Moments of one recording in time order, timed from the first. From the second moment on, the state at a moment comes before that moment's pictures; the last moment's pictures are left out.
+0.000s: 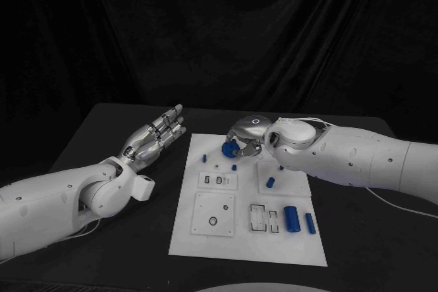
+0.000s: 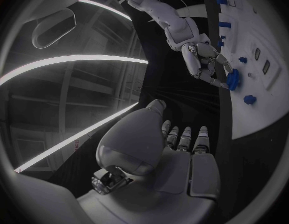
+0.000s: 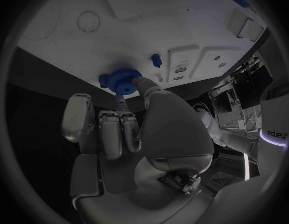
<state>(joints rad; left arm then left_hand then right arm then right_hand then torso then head) 1.21 -0.90 -0.22 1.49 -0.14 -0.03 0.68 1.49 0.24 -0.03 0.22 0.61 0.14 -0.06 0.02 0.02 0.00 -0.01 0.00 0.00 0.00 0.07 0.00 0.00 0.16 0.00 0.19 0.01 0.00 1.32 -0.52 -0.23 1.19 -1.68 -0.26 0.00 1.30 -0.09 0.29 0.08 0.50 0.88 0.12 0.07 0.24 1.47 0.03 1.57 1.31 1.47 -0.03 1.57 1.31 0.09 1.40 0.08 1.21 1.31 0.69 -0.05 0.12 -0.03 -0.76</state>
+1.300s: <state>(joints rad) 1.20 -0.91 -0.22 1.49 -0.14 -0.02 0.68 1.49 0.24 -0.02 0.21 0.60 0.15 -0.05 0.02 0.02 0.00 0.01 0.00 0.00 0.00 0.07 0.00 0.00 0.16 0.00 0.19 0.01 0.00 1.31 -0.54 -0.23 1.19 -1.68 -0.23 0.00 1.26 -0.09 0.30 0.09 0.47 0.88 0.11 0.10 0.15 1.47 0.01 1.57 1.31 1.47 -0.05 1.57 1.31 0.09 1.37 0.06 1.16 1.31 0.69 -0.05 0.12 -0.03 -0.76</state>
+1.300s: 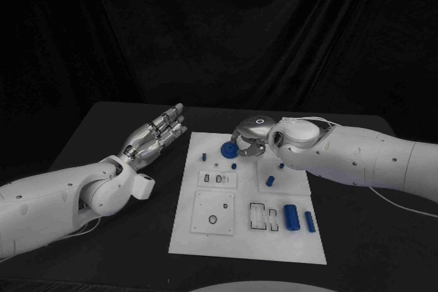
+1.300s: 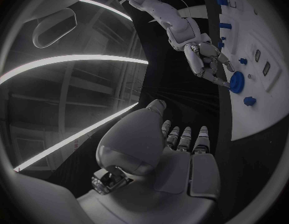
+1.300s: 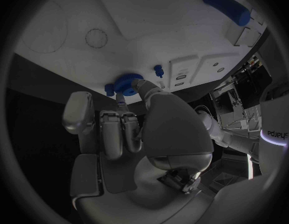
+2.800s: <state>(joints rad) 1.20 -0.91 -0.22 1.49 -0.14 -0.02 0.68 1.49 0.24 -0.02 0.21 0.61 0.15 -0.05 0.02 0.02 0.00 0.02 0.00 0.00 0.00 0.07 0.00 0.00 0.16 0.00 0.19 0.01 0.00 1.39 -0.96 -0.24 1.46 -1.68 -0.29 -0.08 1.26 -0.06 0.16 0.18 0.12 0.82 0.04 0.07 0.09 1.42 -0.05 1.12 1.27 1.47 -0.09 1.00 1.05 0.09 1.40 0.01 1.05 1.31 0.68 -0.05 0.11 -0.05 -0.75</state>
